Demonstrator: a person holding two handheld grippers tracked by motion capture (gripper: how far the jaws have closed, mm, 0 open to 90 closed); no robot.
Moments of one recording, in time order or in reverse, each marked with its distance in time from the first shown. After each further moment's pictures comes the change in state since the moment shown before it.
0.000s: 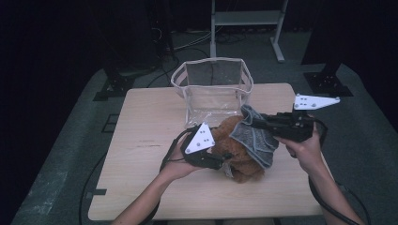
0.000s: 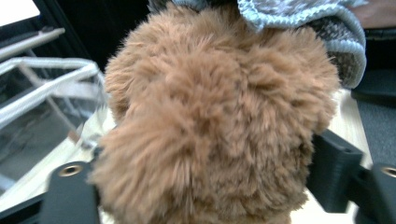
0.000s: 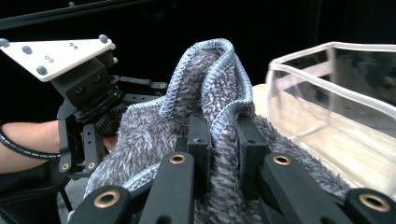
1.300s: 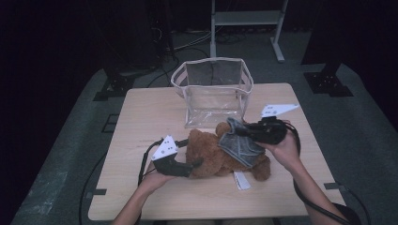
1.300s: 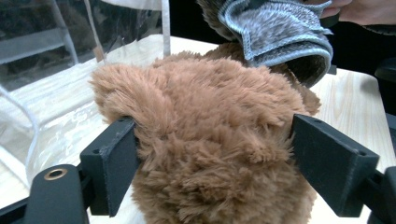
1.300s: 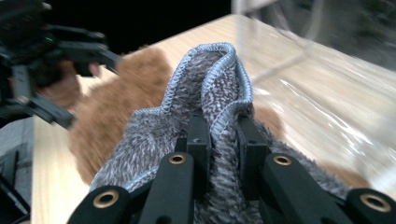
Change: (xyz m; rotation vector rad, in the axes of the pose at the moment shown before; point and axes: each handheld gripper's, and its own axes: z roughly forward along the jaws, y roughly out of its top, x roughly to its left) left arm 0.024 -0.099 -0.032 -0.001 0.054 -0.226; right arm -0.033 -0.048 0.050 0.239 -0.143 0.024
